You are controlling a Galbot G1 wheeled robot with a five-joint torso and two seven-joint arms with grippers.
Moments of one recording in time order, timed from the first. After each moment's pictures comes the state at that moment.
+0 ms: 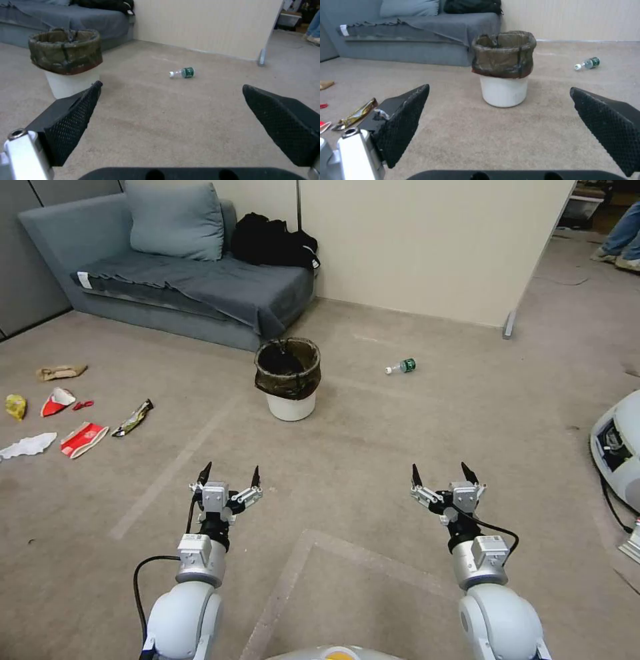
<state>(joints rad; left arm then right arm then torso) 1.55 -1.50 -0.55 -2.00 0.00 0.00 0.00 -1.55 1.50 0.55 2.00 0.00 0.00 0.00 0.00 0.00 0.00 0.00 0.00</state>
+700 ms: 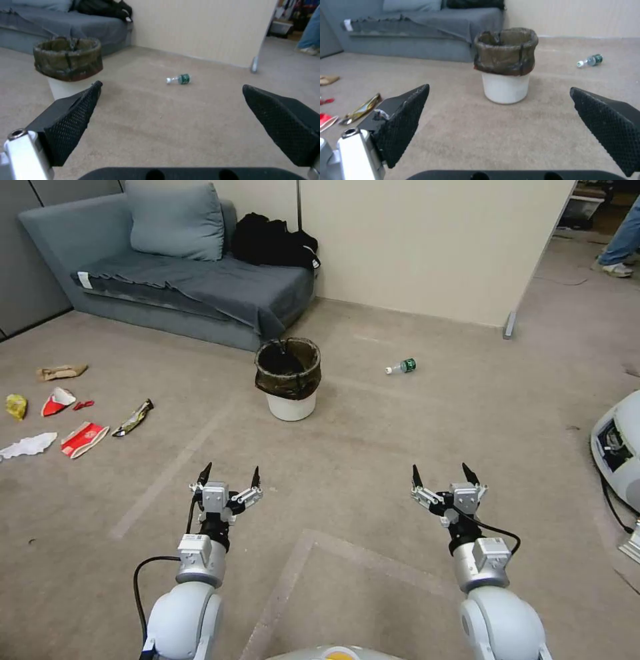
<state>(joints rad) 1.59 -1.50 -0.52 -2.09 0.01 0.11 -0.06 -1.67 1.54 0.54 2.15 -0.06 0.00 0.02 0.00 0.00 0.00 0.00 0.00</state>
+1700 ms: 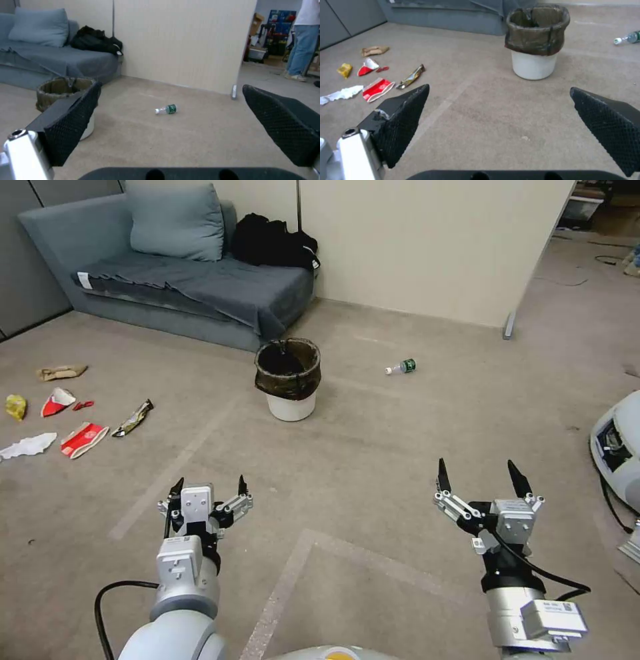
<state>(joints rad) 1.74 -1.50 -0.38 -2.47 0.07 0.51 -0.33 -1.89 1.61 0.51 2.42 -0.13 0.09 0.06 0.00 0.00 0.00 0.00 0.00</state>
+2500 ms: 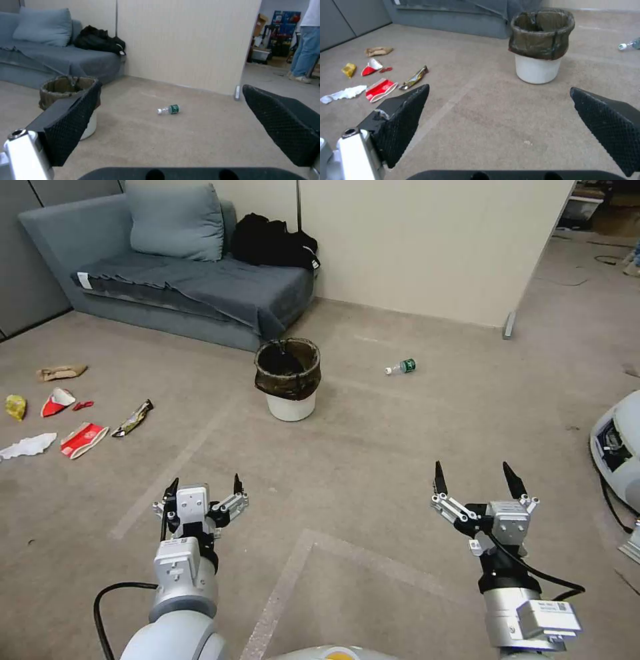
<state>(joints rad) 1.74 -1.50 -0.39 -2.46 0.06 0.48 -0.35 -1.89 1.61 0.51 2.40 -0.13 0.10 0.04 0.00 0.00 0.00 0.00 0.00</state>
